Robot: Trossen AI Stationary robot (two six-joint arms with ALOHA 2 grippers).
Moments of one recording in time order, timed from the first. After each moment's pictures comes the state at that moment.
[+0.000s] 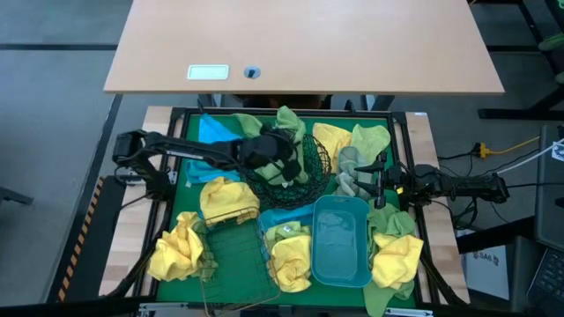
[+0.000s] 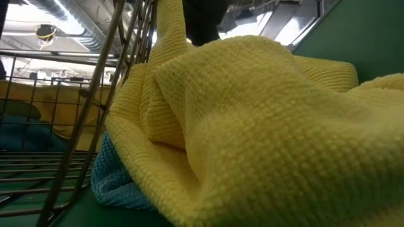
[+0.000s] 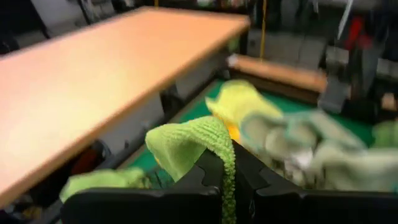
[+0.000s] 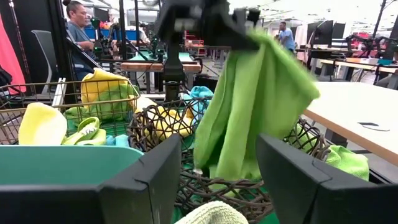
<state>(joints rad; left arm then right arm) 0.07 1.66 1.21 0.04 -0.52 -0.16 0.05 0.02 0.01 0.06 0.14 -0.05</state>
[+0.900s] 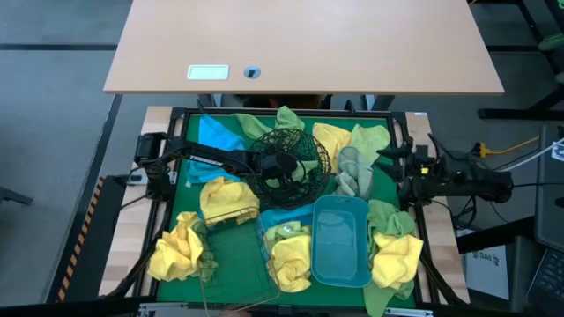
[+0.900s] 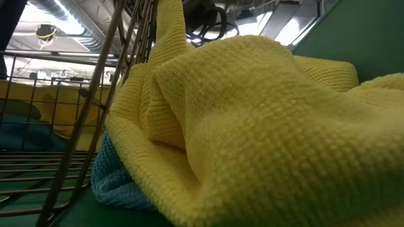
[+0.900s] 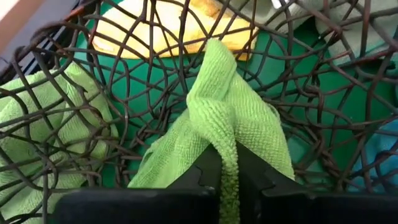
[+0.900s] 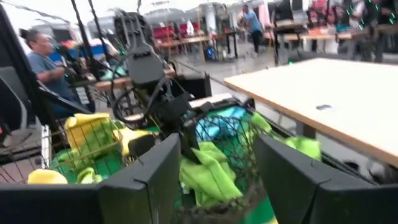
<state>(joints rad) 0.07 1.84 1.21 -0.20 -0.34 -0.16 0.05 0.03 0.44 -0.42 0.29 0.16</state>
